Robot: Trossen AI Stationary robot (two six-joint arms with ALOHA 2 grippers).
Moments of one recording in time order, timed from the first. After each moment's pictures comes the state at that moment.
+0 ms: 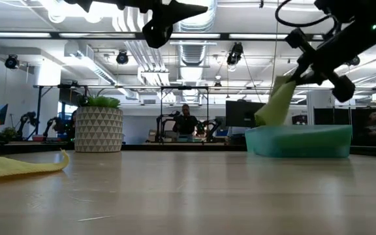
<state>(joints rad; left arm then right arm) -0.11 1.42 0.92 0.34 0.03 -0.47 0.02 0.85 0.43 -0.20 0.98 1.48</state>
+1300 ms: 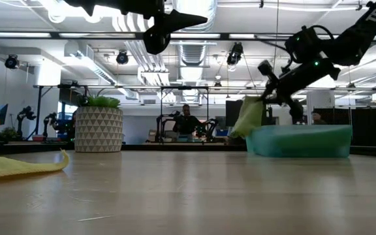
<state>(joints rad) -0.07 1.42 0.93 0.34 -0.01 -0.57 -0.76 1.26 0.47 0.45 0.00 0.96</state>
